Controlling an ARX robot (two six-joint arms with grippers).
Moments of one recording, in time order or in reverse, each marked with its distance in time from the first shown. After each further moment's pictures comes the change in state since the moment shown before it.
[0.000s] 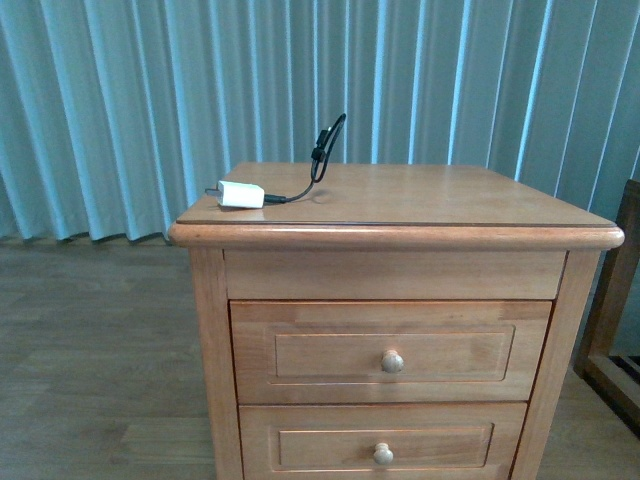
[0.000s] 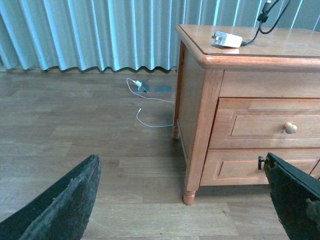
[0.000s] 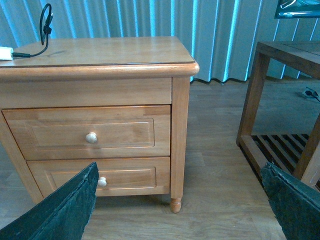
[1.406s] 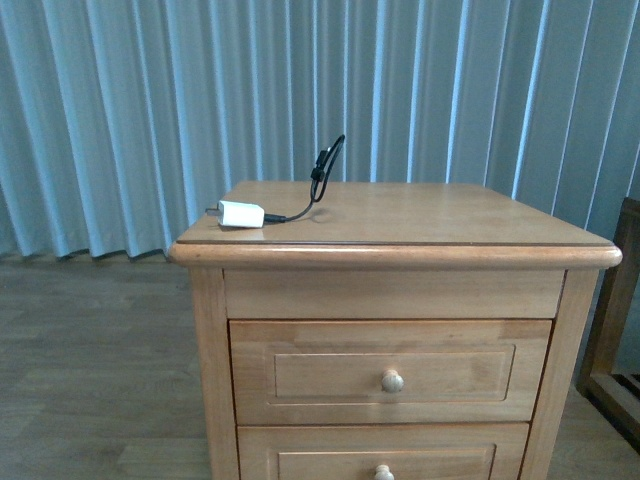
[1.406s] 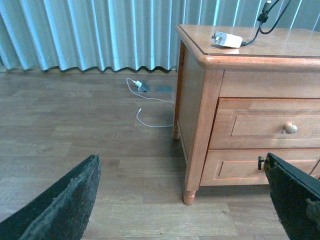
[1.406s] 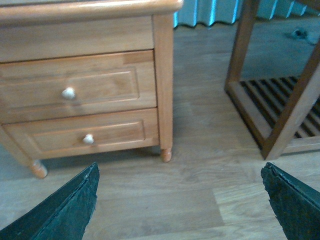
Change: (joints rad) left arm 0.000 0.000 0.000 0.000 0.000 0.000; right arm 0.095 0.186 0.073 -0.126 0.159 0.069
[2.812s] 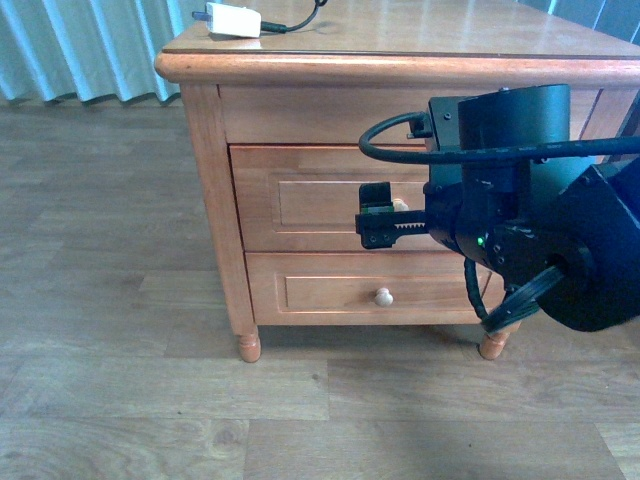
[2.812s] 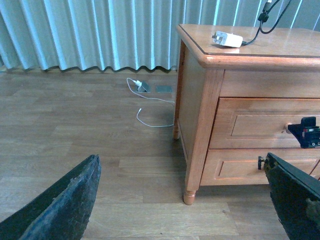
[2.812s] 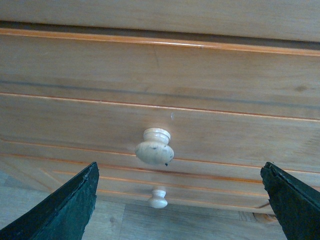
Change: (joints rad) left arm 0.000 0.000 0.000 0.000 0.000 0.000; right arm 0.256 2.074 1.054 0.842 0.024 0.018
